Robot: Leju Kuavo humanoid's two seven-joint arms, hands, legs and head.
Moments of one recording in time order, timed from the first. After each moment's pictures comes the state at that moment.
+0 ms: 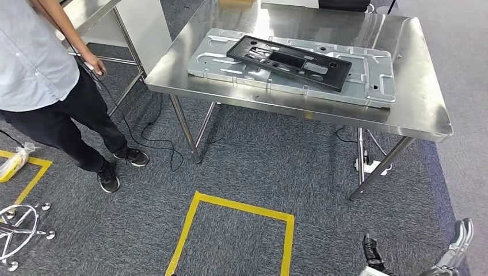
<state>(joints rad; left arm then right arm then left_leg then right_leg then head) -0.12 -0.08 -1.52 -0.13 1.30 0.46 -0.29 0.42 0.31 -0.10 -2.02 0.52 -0.69 -0.62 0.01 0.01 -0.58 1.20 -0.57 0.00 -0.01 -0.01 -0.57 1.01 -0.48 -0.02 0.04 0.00</state>
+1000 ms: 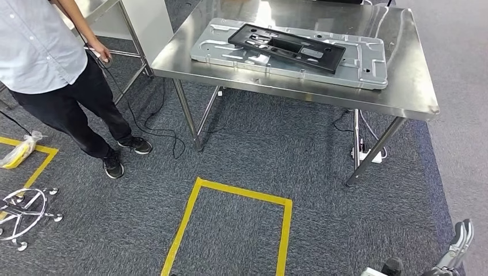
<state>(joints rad) -0.12 -0.08 -1.52 -0.13 1.31 0.46 -0.29 0.42 0.31 -0.10 -2.01 0.50 -0.69 -0.63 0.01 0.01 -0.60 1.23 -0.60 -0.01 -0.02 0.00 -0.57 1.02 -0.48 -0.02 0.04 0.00</state>
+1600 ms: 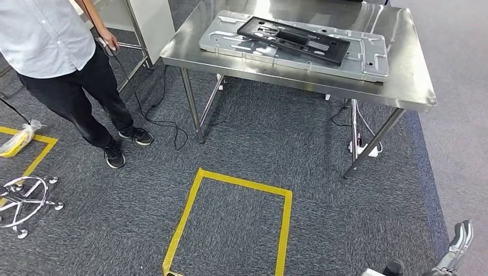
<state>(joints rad) -0.12 -0.08 -1.53 -0.13 1.31 0.46 -0.29 0.43 0.31 -0.10 -2.01 0.49 -0.69 -0.63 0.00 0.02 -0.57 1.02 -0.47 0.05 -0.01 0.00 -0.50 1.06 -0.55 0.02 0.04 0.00</state>
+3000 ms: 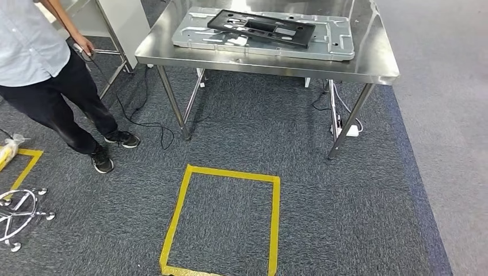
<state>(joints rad) -0.12 -0.09 -1.55 -0.13 1.36 0.47 -0.30 0.06 0.26 -0.91 -0.81 0.66 -0.44 -0.61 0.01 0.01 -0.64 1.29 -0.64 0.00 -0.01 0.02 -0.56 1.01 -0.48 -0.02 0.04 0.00</state>
